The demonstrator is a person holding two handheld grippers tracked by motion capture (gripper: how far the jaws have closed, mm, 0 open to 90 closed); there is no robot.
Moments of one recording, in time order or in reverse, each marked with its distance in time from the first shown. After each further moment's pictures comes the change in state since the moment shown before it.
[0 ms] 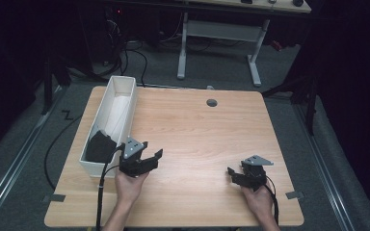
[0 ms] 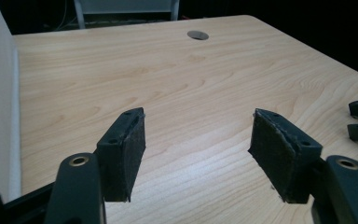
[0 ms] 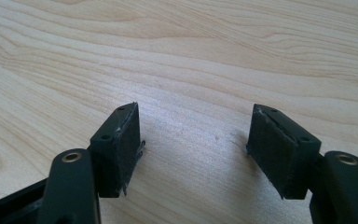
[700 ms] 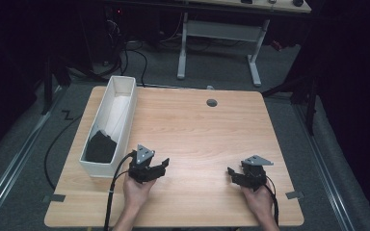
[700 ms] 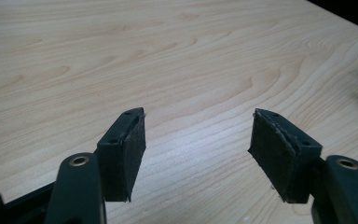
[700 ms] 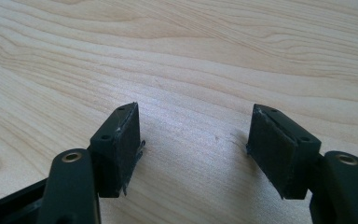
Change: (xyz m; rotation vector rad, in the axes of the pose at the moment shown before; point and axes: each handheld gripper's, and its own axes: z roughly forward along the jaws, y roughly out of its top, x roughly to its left) left arm 0.006 -0.041 0.011 0.086 0.037 0.022; right arm 0.000 0.000 0.000 0.000 0.000 -0.001
